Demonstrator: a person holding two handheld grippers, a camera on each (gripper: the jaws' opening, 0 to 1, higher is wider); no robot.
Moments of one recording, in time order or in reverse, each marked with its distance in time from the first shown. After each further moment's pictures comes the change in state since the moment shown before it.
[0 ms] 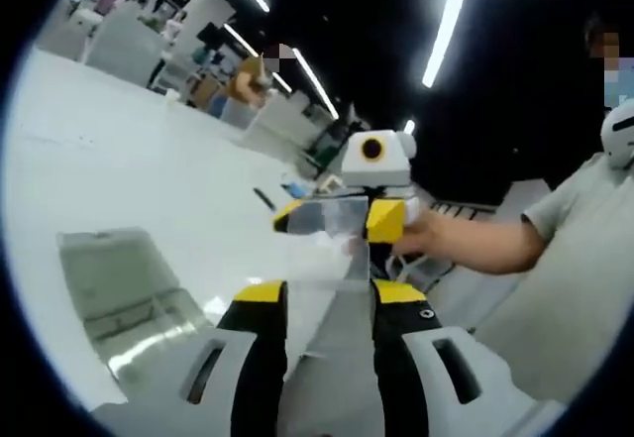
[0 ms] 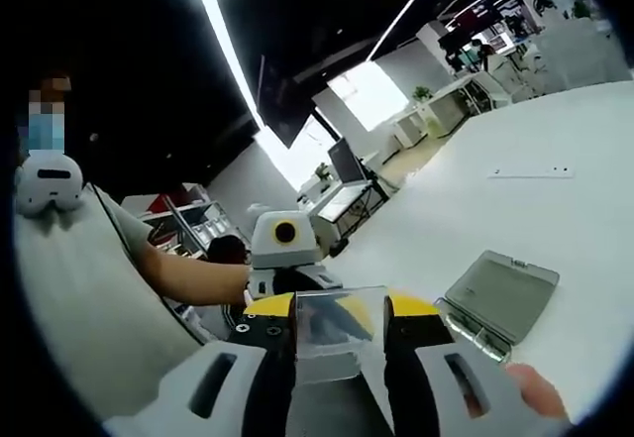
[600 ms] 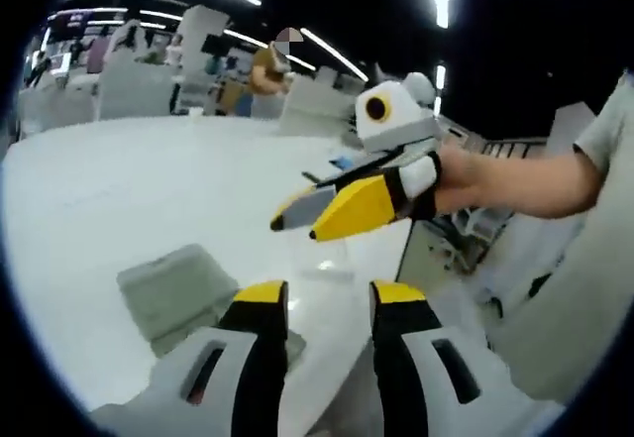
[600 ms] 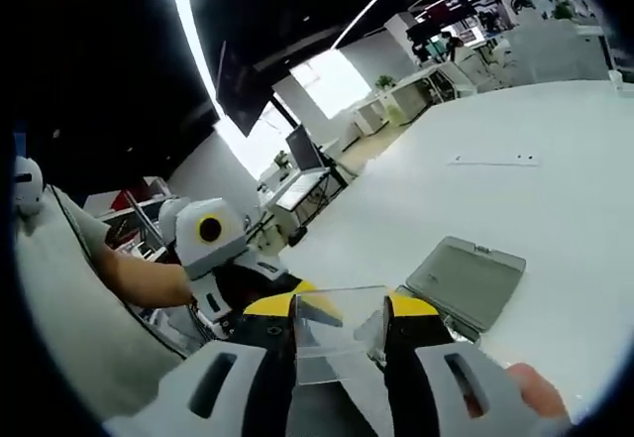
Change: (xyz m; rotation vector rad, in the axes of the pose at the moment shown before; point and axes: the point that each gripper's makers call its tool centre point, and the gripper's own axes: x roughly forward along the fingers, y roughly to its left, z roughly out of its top) left arm 0.004 0.024 -0.009 0.263 0.136 0.301; right arm 0.005 -0.039 -0.012 0.037 0.066 -0.212
